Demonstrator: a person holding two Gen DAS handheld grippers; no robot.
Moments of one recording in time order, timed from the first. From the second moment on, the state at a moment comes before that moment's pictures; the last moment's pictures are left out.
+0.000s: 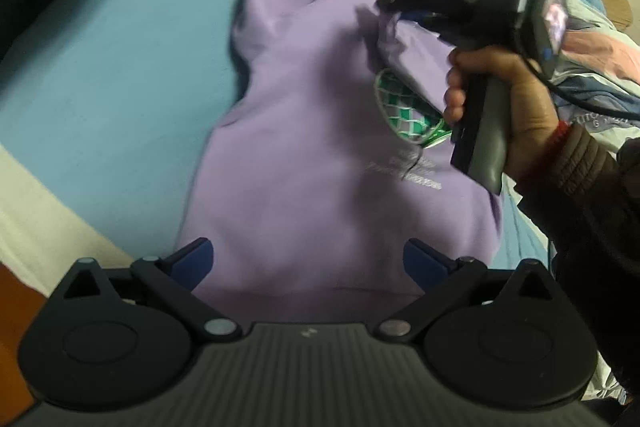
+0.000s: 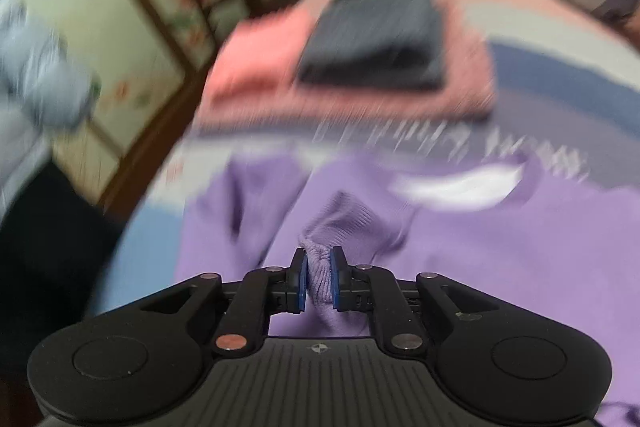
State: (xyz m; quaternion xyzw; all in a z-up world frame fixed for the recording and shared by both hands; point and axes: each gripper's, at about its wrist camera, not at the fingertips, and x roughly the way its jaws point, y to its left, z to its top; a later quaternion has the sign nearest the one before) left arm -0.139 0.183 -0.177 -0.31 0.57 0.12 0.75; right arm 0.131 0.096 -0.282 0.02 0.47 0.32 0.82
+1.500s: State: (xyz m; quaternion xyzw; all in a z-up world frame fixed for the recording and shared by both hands) left arm -0.080 0.129 -0.230 -0.19 0.66 -0.04 0.73; right arm -0.077 -0.299 -0.261 0.34 0.57 0.17 0.73
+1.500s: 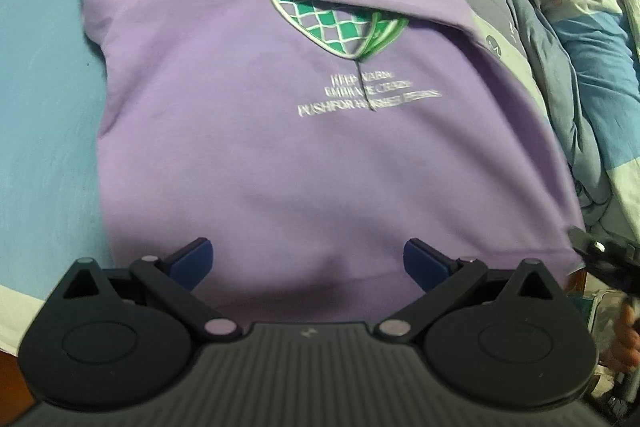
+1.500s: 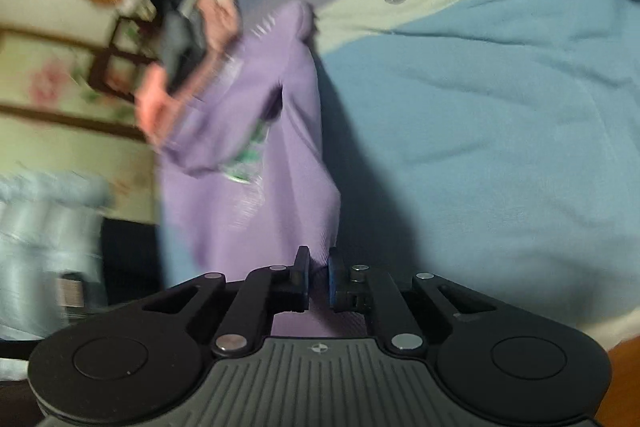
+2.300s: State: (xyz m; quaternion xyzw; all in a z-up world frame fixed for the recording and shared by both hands) left arm -0.082 0.277 -0.220 -0.22 0.57 0.15 0.77; right arm 0.072 -0.059 -0.222 0.04 0.51 0.29 0.81
